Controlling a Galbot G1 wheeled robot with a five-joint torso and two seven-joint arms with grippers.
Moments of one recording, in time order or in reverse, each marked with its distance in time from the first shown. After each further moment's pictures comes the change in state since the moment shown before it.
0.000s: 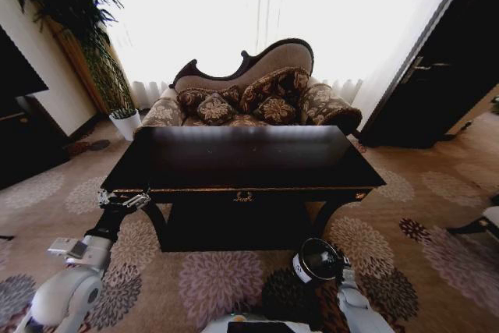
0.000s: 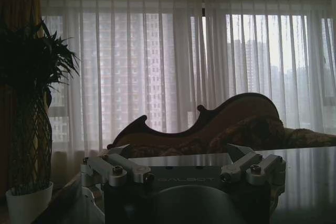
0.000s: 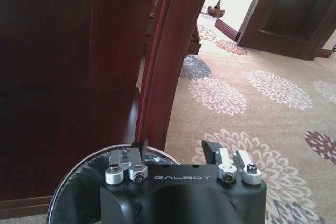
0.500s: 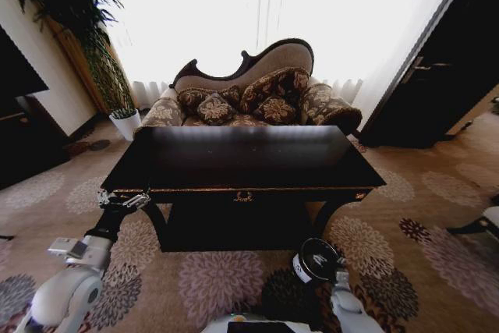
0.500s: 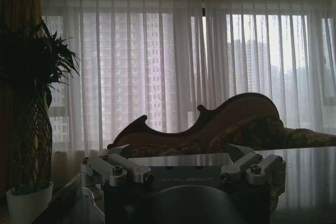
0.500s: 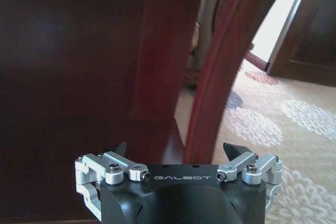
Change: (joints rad) left arm 0.000 0.000 0.000 0.000 0.000 0.000 0.000; right arm -0.171 0.081 0.028 0.271 -0.072 0.063 -0.033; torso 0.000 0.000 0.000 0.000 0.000
